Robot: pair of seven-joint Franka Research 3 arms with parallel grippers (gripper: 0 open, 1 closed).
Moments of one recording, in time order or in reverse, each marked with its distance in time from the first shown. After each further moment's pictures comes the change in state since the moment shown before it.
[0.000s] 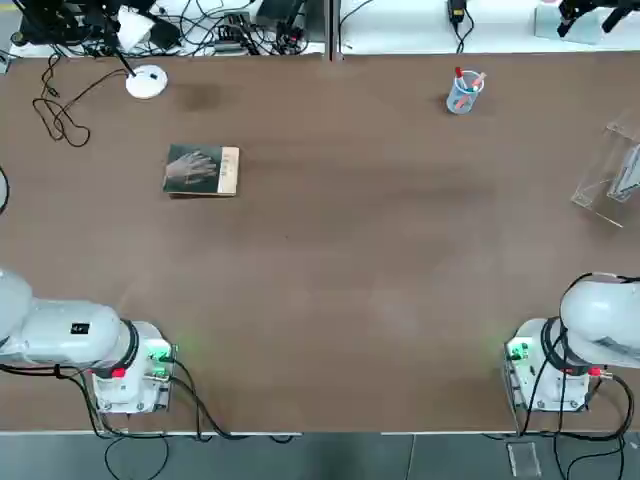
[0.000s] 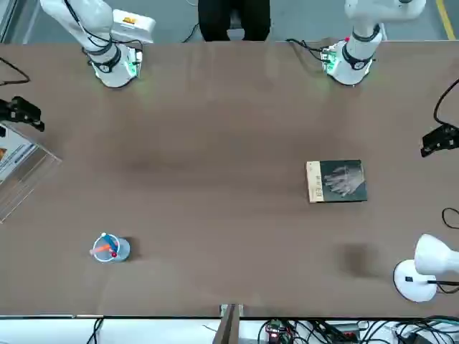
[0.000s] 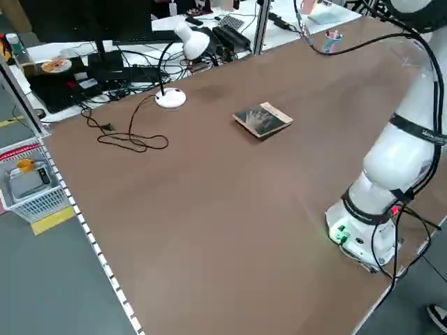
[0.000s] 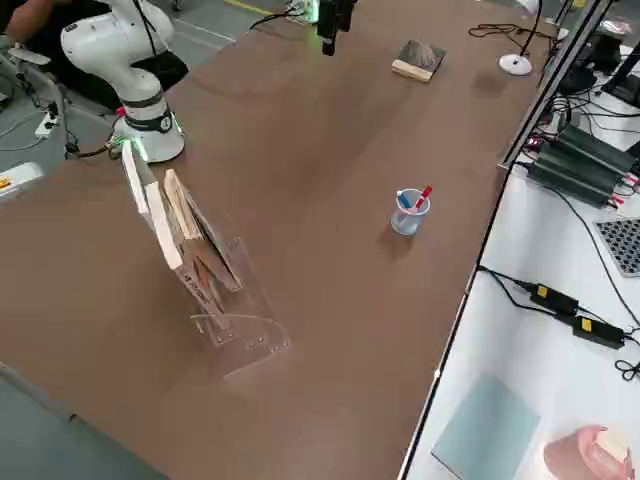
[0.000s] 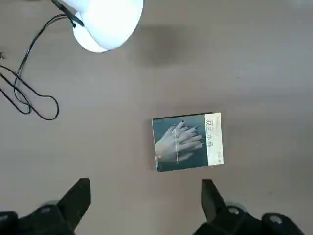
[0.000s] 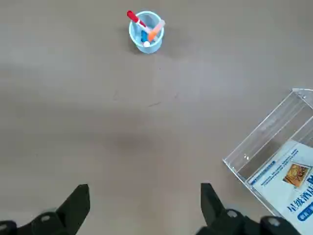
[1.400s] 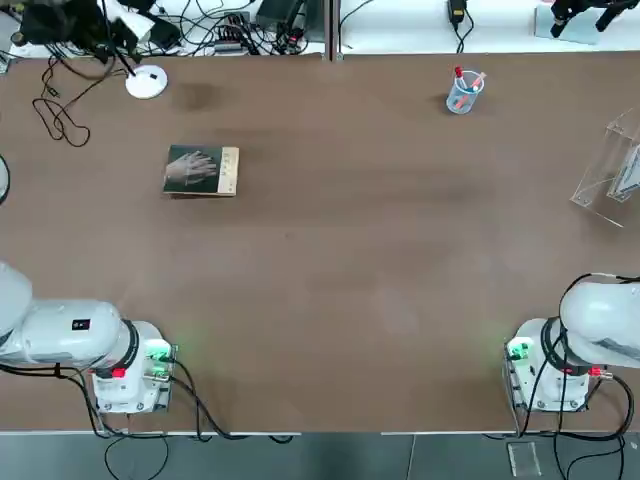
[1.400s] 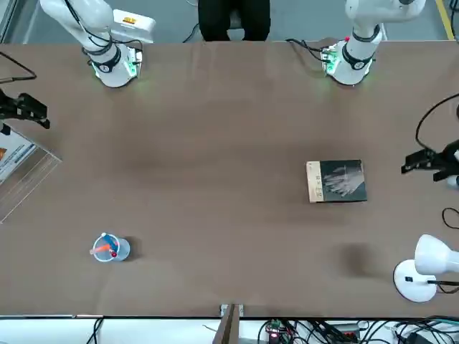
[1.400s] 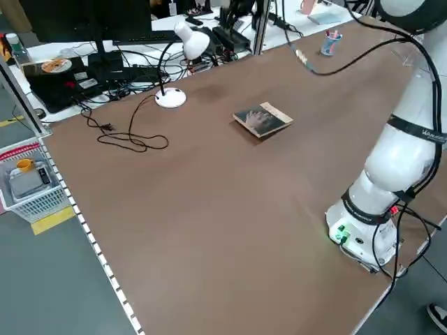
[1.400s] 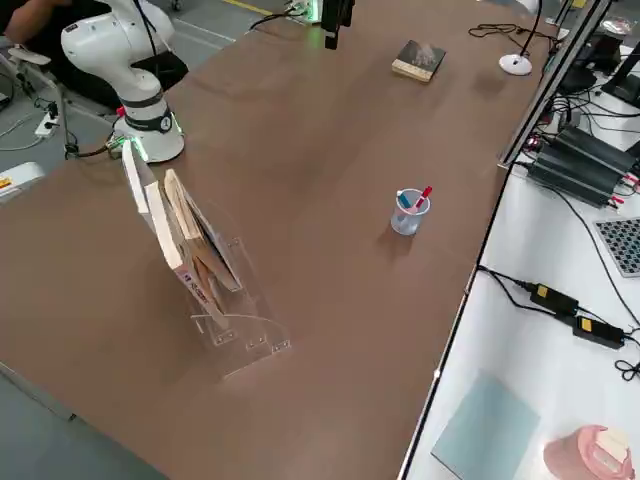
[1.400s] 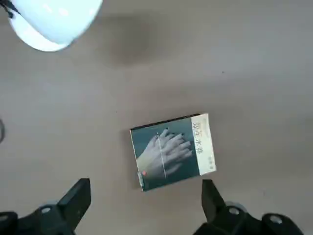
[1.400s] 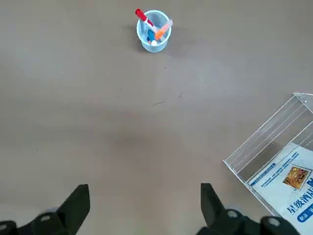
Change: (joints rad) left arm 0.092 0.059 0.000 -0.254 -0.194 0.250 0.231; right arm 0.028 0.000 0.014 0.011 -0.015 -0.012 0.000
